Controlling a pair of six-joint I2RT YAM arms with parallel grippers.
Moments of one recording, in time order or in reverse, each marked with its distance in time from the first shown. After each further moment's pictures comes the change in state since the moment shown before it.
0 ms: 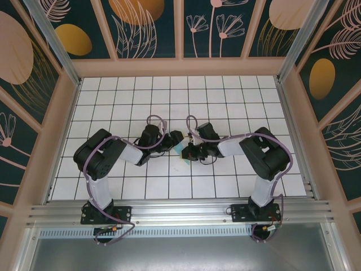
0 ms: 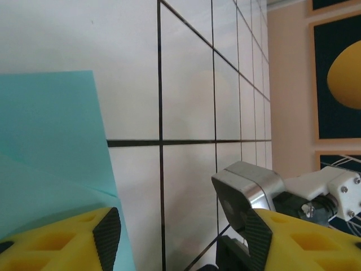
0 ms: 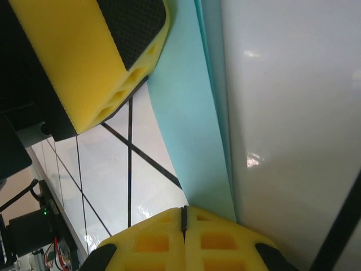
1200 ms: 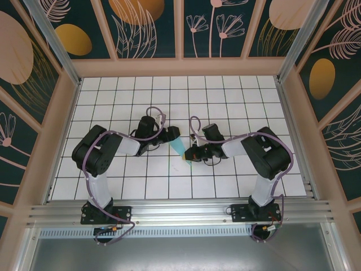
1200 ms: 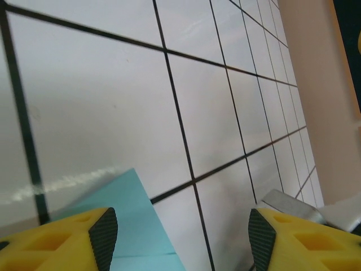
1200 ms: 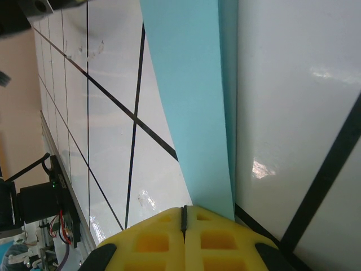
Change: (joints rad) left arm 0.118 0.026 0.109 -0.147 0.085 0.315; right arm -0.056 -0.001 -0.051 0.045 -0.107 -0.101
